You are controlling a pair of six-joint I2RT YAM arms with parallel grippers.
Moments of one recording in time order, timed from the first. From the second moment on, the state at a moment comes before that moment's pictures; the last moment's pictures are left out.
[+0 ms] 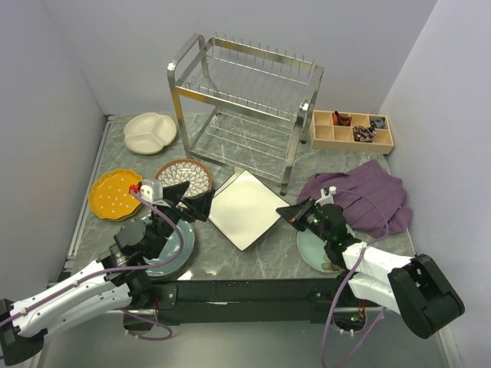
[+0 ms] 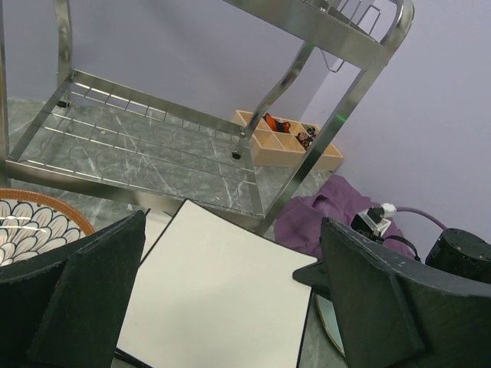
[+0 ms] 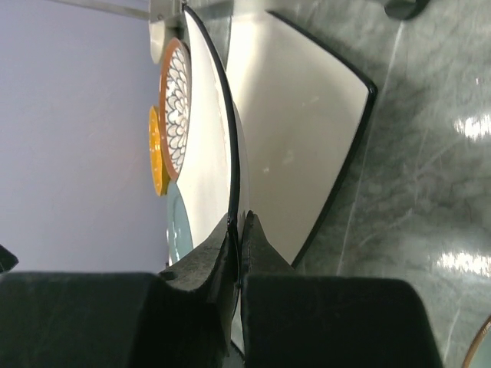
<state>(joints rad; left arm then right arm) -0.96 0.51 0.44 0.27 -0.50 -0.36 0.44 1.07 0.13 0.64 -0.17 1.18</state>
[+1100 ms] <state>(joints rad) -0.97 0.50 0.44 0.27 -0.52 -0.36 0.44 1.36 0.12 0.85 -0.19 1.28</state>
